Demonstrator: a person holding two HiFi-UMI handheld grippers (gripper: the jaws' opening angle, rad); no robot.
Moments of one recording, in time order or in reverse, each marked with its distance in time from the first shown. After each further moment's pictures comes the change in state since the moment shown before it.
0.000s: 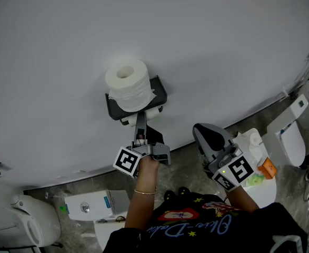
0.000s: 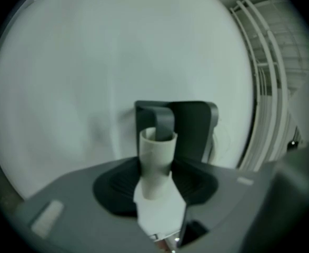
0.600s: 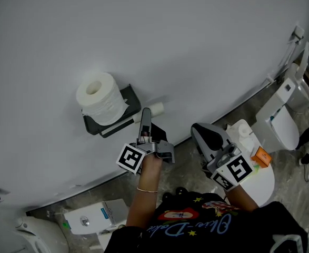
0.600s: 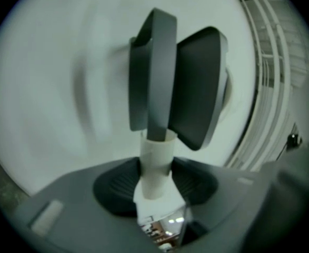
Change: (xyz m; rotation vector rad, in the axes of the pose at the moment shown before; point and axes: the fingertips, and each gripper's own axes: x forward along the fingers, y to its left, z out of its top) left arm 0.043 -0.011 -0.090 -0.025 0.183 -0.051; right arm -0.041 -0.042 0.005 -0.020 0.004 -0.143
